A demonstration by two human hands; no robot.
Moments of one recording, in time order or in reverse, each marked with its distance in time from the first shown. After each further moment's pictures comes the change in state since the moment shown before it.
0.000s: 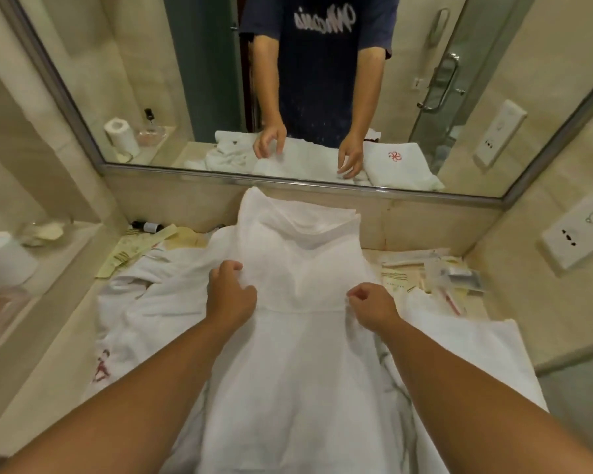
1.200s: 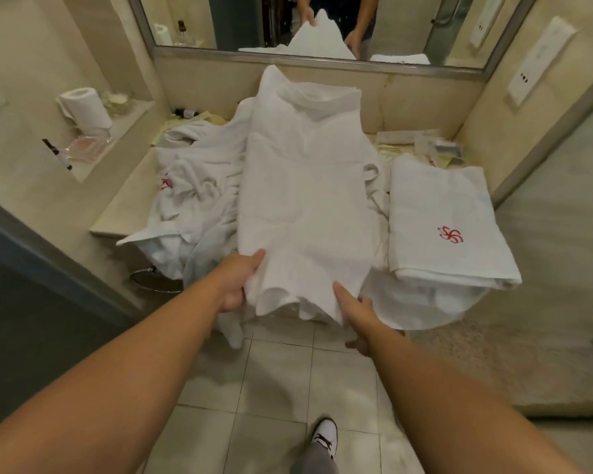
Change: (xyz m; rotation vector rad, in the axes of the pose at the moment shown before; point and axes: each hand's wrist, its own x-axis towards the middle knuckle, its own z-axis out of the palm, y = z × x) left_hand -0.346 -0.143 -0.015 -0.775 -0.358 -0.493; right_hand -0.367 0.191 0.091 0.580 -0.283 0.555
